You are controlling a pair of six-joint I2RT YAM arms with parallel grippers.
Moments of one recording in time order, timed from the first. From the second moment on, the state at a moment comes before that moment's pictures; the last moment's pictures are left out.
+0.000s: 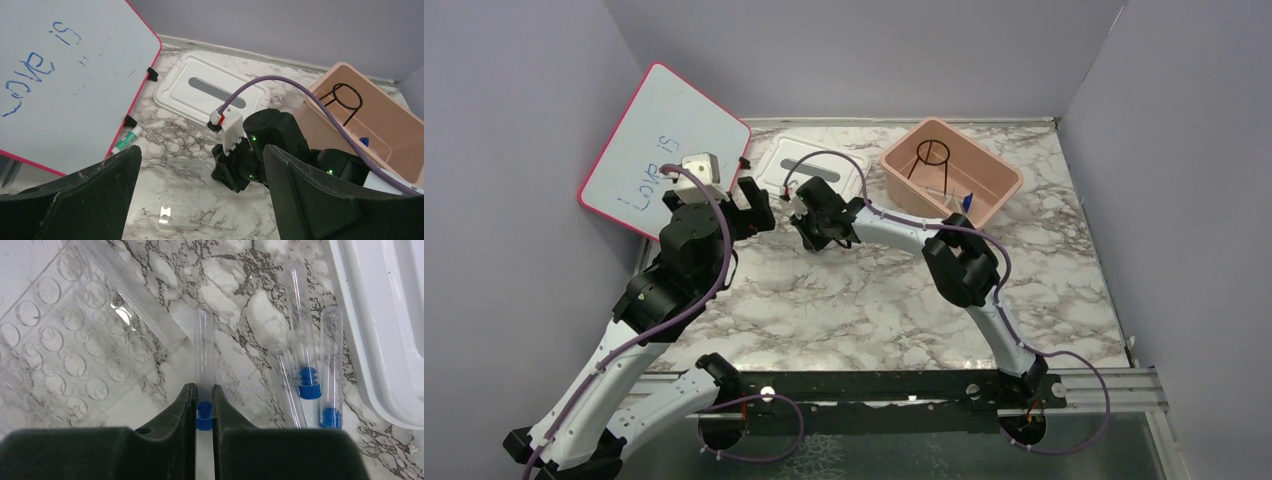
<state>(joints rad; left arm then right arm) -0.66 0.76 1.12 -0.55 -0.63 -0.34 0.88 2.32 1.81 -0.35 -0.07 0.03</state>
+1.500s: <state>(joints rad) -0.54 1.11 0.87 -0.26 0.30 -0.88 0.85 1.30 0.80 0.28 -0.32 0.03</state>
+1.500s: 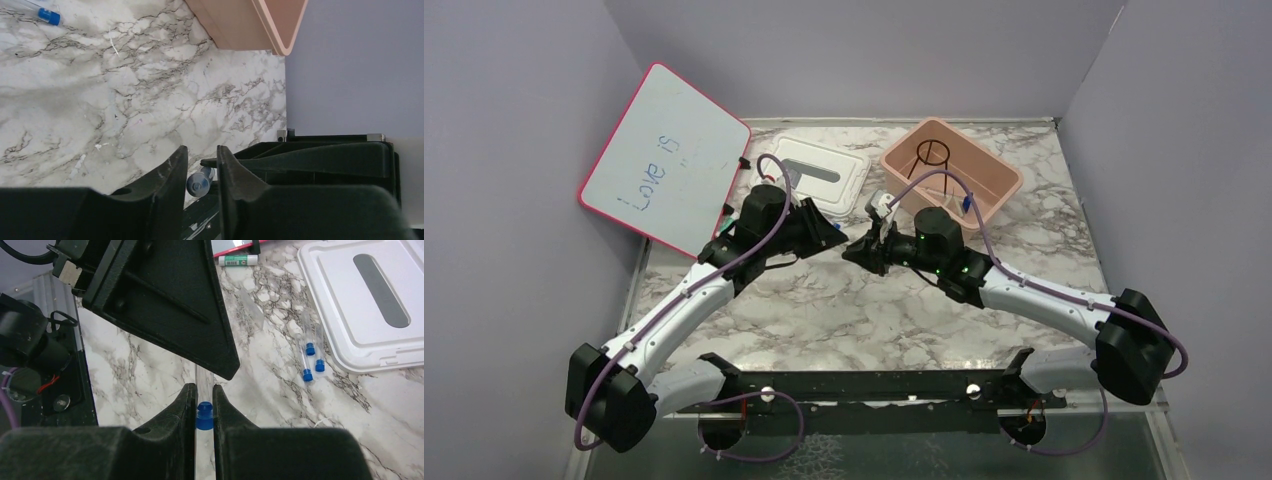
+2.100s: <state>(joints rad) -0.52 1.03 0.85 -0.15 0.31 -0.98 0.85 1.16 0.75 0.40 -0.20 0.37</state>
